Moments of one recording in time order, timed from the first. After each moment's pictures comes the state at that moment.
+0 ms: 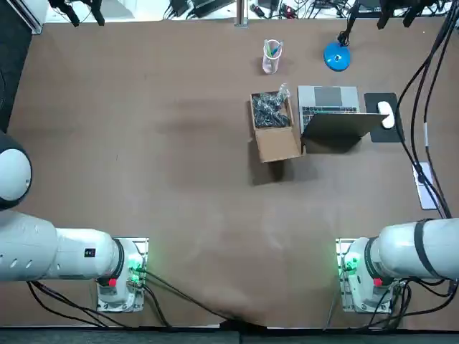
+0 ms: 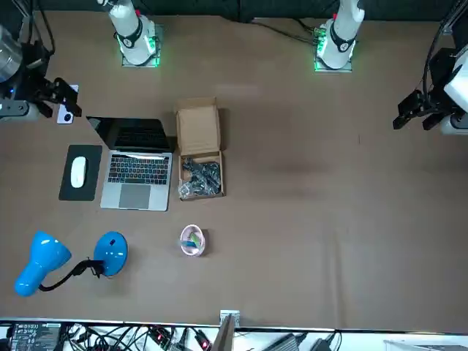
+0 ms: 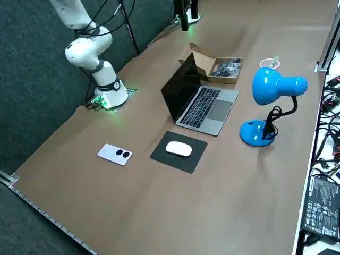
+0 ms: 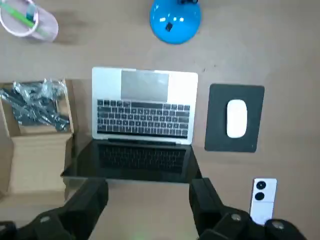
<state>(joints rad) -0.07 -0.04 0.13 -1.64 0.00 1.56 0.02</state>
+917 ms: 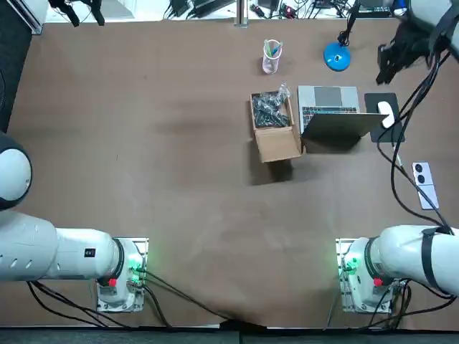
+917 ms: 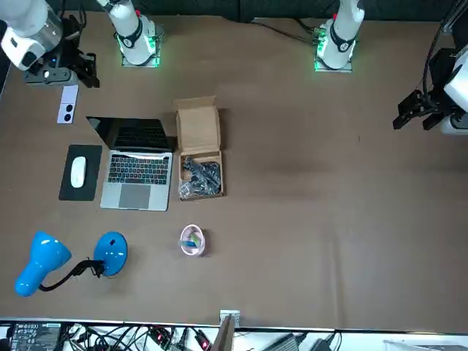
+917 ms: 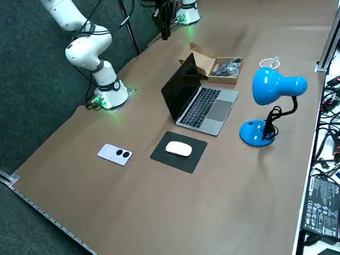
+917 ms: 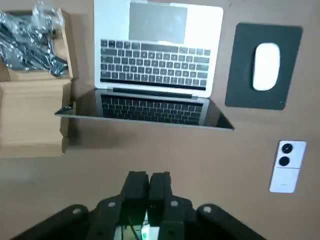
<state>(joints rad) -0.03 -0.36 0.13 -2.10 0.05 1.63 0.03</state>
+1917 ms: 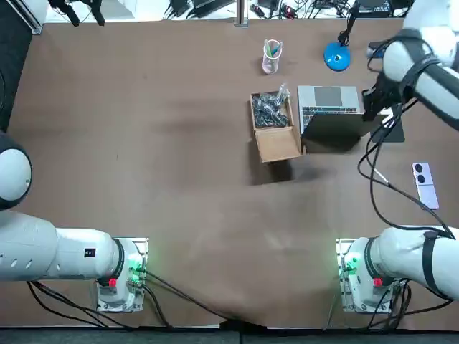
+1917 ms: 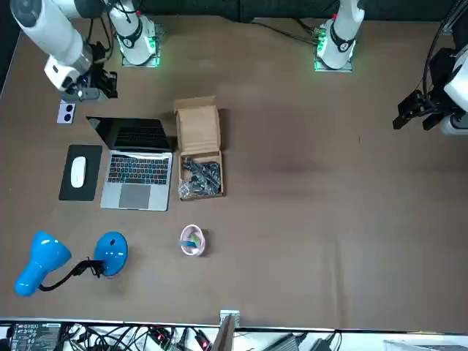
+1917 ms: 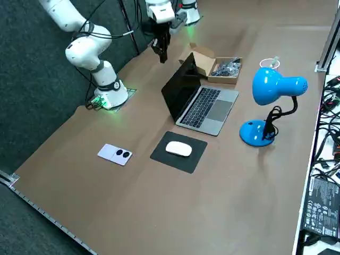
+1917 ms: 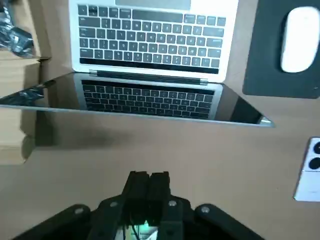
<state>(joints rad) -0.02 -0.41 0.14 -2.42 0.07 1.87 0.03</state>
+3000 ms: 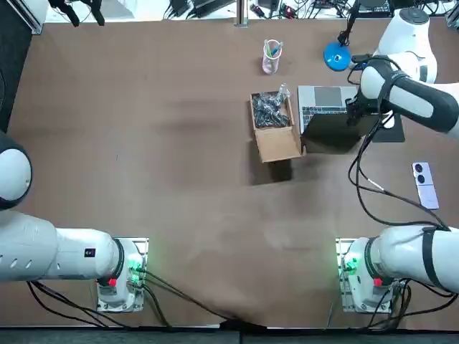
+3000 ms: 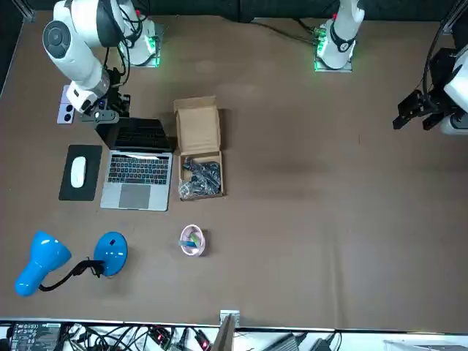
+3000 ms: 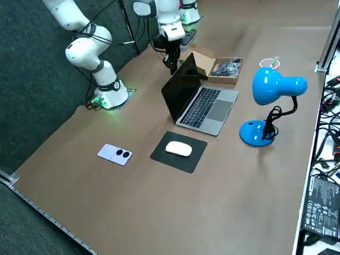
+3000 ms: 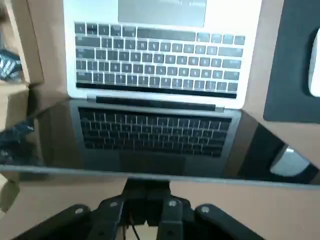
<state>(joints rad) -0.02 -0.28 0.20 -2.50 0.07 2.13 0.08</state>
